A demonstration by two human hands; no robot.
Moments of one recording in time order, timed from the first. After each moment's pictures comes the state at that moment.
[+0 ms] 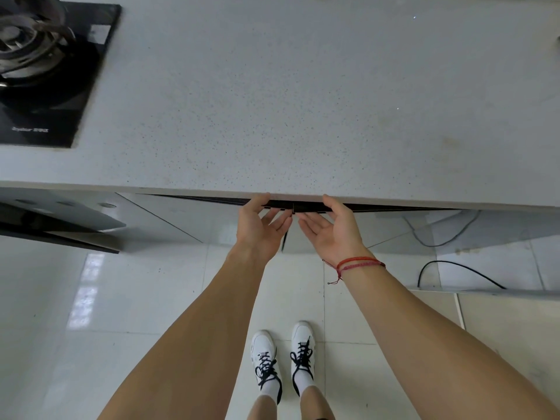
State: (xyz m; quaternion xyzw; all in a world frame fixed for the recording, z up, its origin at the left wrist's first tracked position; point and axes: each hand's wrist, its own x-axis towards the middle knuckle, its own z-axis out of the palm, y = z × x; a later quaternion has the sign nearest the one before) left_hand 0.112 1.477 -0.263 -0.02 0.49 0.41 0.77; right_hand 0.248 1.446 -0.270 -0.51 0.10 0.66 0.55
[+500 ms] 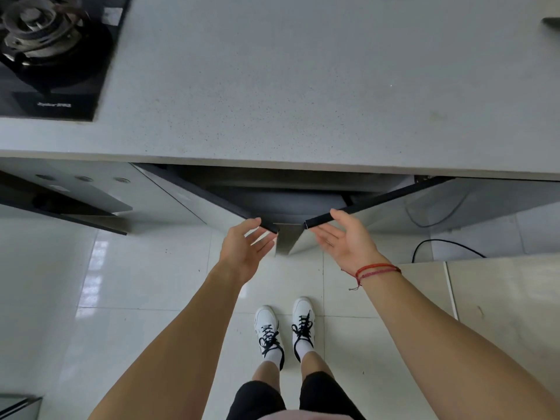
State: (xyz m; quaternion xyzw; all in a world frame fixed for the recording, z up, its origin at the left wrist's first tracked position) left_hand 0.046 1.378 -0.258 0.06 0.56 0.33 0.76; right_hand 0.255 1.350 -0.273 -0.58 0.03 0.67 0.47
